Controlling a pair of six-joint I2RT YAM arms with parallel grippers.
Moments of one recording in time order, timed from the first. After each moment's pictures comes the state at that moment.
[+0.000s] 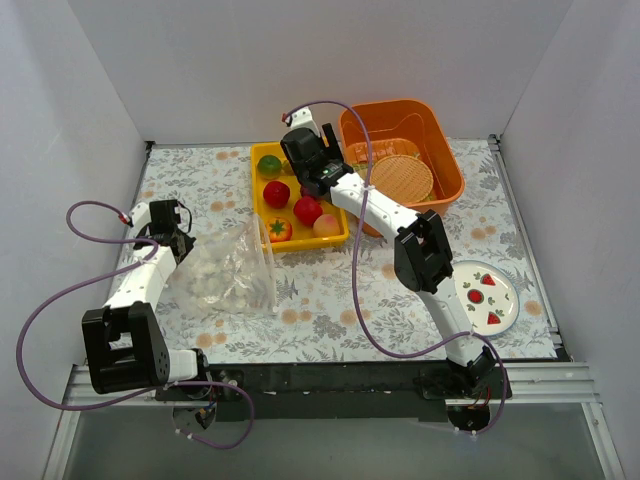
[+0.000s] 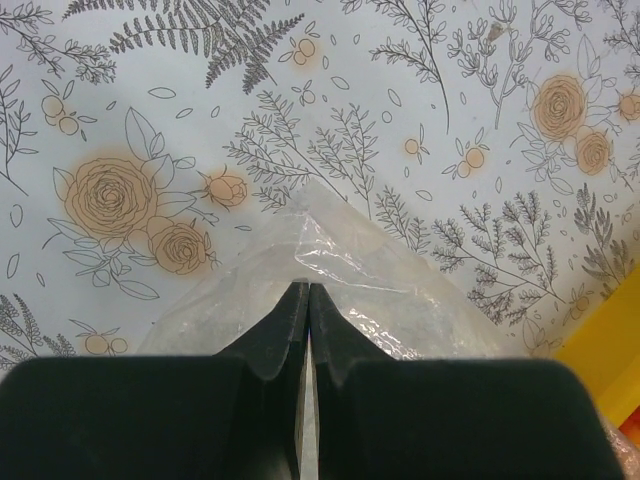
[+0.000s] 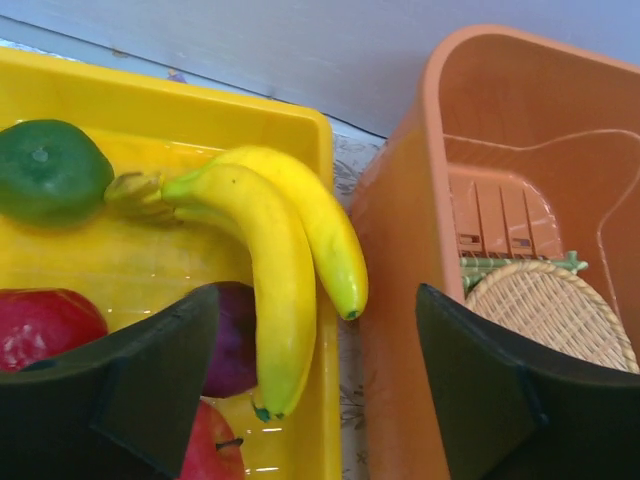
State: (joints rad) left arm 0.13 1.31 0.80 -0.38 -0.33 -0.74; right arm 0.77 2.33 2.18 -0.29 0.70 -0.04
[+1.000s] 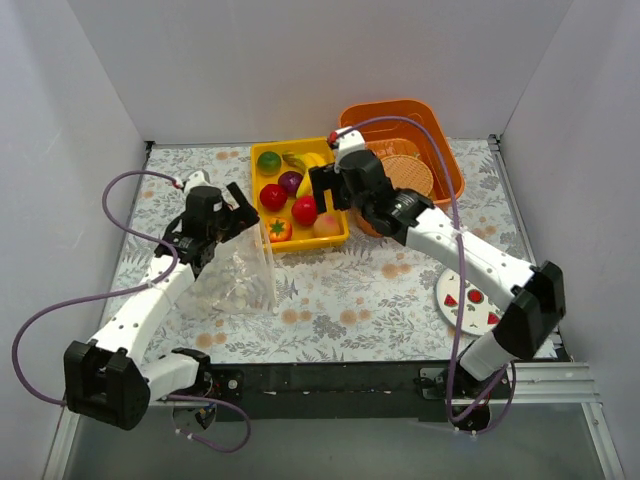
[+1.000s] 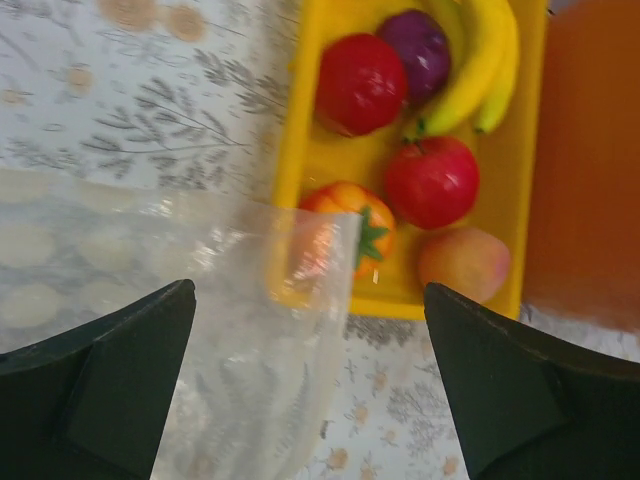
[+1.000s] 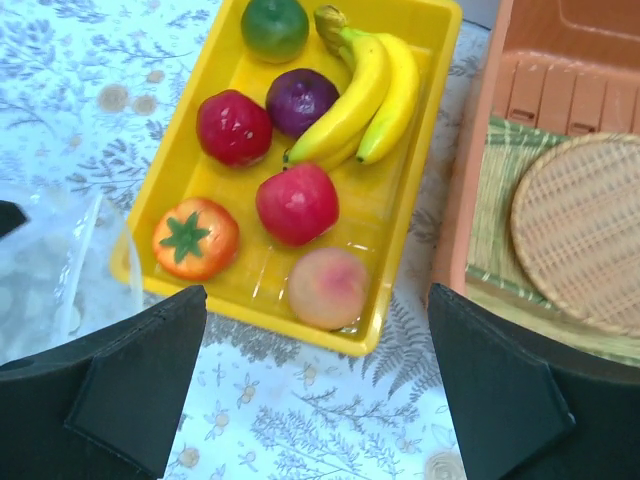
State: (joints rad) left arm -0.23 1.14 0.90 -0.35 -0.19 -0.68; right arm 0.82 1.60 1.52 -0.37 0.32 0.19
